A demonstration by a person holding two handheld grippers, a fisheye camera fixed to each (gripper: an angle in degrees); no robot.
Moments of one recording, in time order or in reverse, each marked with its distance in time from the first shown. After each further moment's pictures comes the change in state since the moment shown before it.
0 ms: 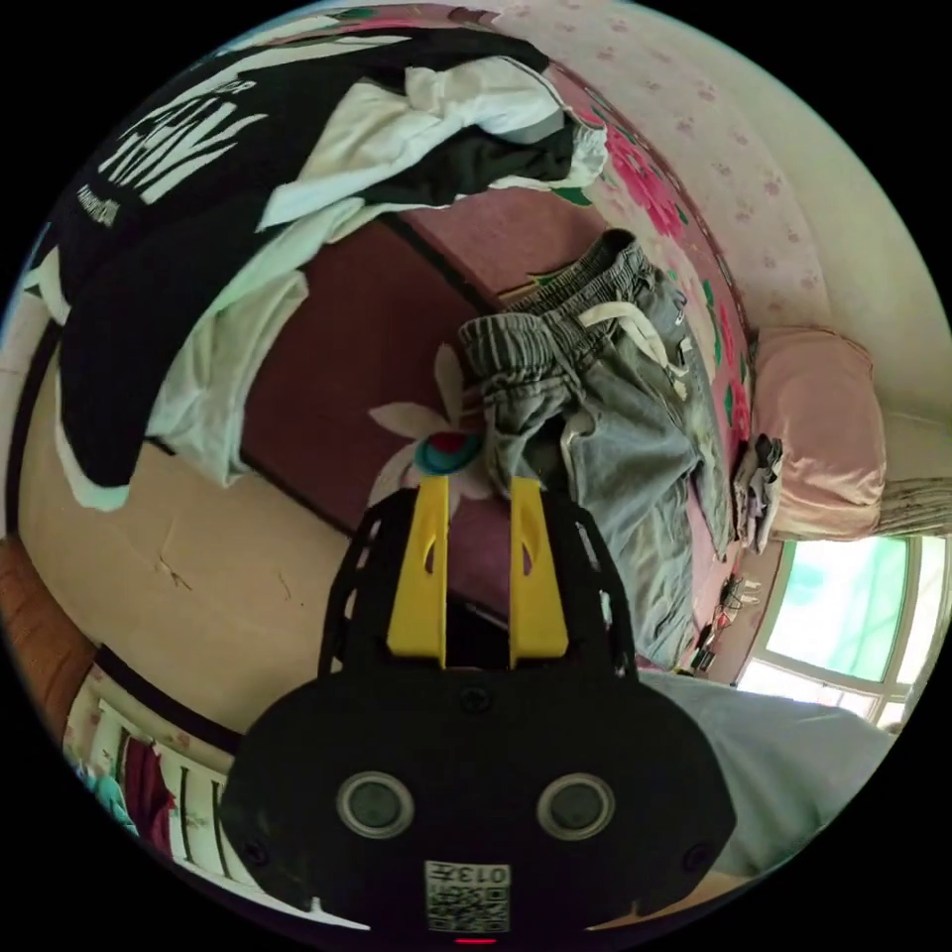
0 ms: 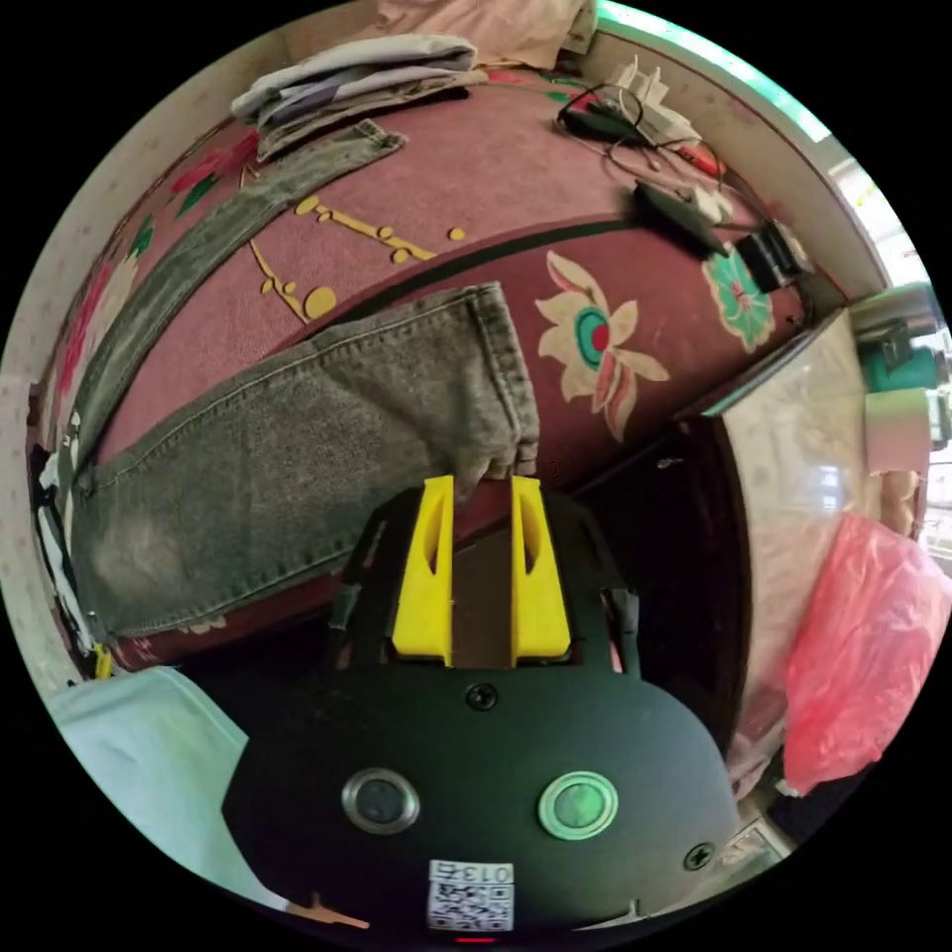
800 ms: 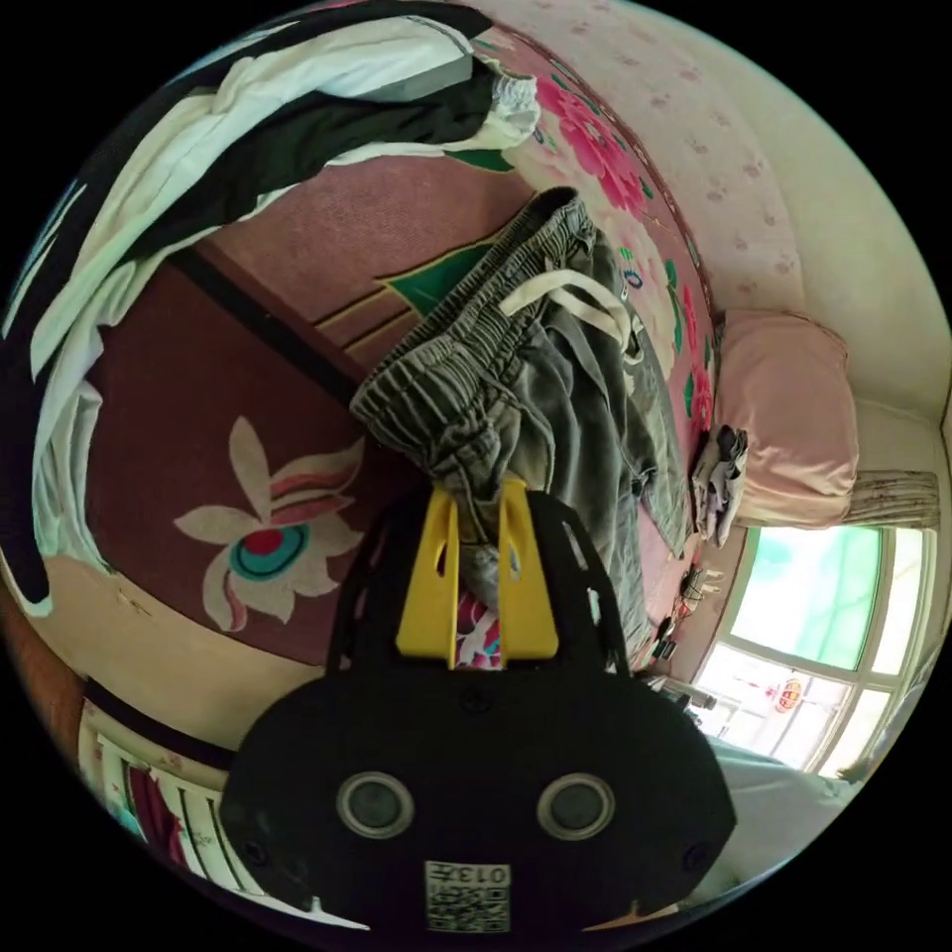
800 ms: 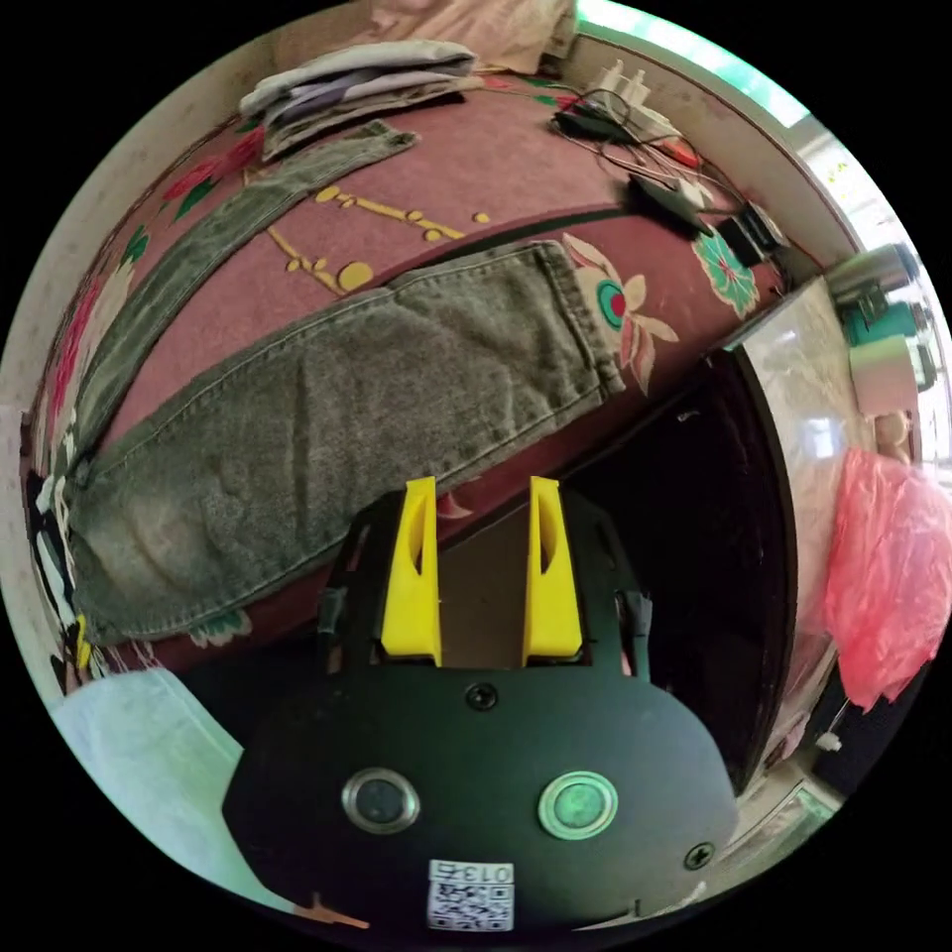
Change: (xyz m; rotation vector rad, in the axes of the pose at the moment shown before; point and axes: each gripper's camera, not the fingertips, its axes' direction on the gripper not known) left arm 0.051 -0.084 0.022 -0.075 0.118 0.046; right arm -0.031 0.042 -0.004 0.030 0.039 0.055
